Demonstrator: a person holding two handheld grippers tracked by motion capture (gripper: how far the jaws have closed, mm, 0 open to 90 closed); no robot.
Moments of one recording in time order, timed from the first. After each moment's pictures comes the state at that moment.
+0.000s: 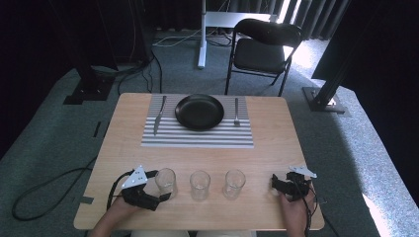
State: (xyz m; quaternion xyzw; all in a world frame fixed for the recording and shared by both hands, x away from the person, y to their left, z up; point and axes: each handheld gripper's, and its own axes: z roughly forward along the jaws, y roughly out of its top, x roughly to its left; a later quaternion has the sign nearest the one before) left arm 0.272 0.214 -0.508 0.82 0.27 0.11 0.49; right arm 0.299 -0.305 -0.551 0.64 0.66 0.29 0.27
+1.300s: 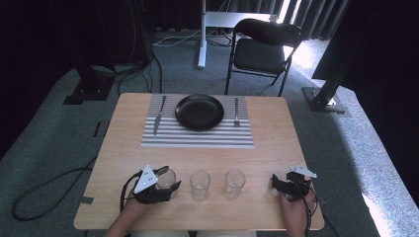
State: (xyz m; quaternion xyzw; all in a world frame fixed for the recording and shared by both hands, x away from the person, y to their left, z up) left arm 0.269 0.182 -0.512 0.79 0.29 0.21 0.50; right arm 0.299 -0.305 -0.551 0.64 0.66 0.29 0.27
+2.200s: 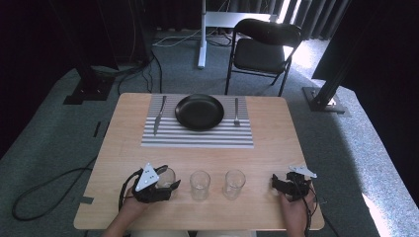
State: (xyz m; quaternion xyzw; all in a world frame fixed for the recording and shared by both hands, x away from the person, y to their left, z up) left arm 0.268 0.181 -0.496 0.80 0.30 0.21 0.48; right arm 0.299 -0.305 -0.551 0.64 0.66 0.29 0.27
